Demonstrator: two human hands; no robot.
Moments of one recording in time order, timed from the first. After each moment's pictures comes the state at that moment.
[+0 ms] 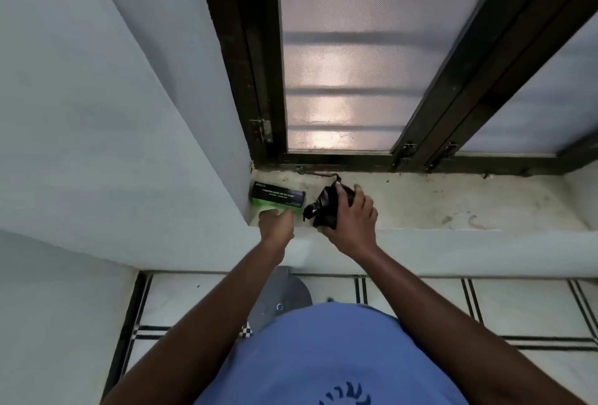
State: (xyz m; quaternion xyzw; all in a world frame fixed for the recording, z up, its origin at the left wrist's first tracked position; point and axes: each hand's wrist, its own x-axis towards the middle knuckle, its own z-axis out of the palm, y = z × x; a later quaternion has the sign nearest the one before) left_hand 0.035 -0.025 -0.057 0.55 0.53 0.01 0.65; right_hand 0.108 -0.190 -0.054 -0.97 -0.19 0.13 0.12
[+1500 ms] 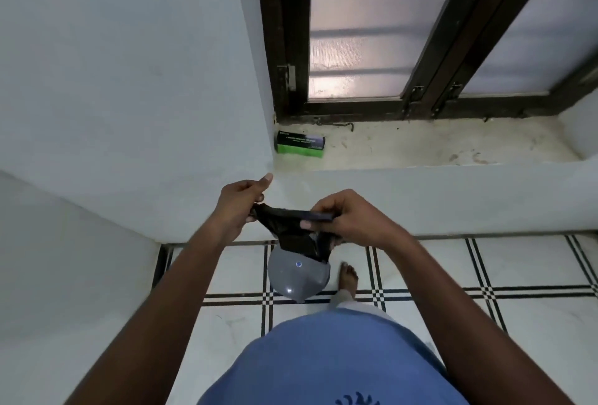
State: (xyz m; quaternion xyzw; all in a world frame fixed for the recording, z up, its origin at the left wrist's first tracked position) left_hand -0.161 0.036 0.033 0.63 0.40 -0.01 0.66; right_hand -0.077 -0.211 0.061 -0.72 -0.24 0.42 0.49
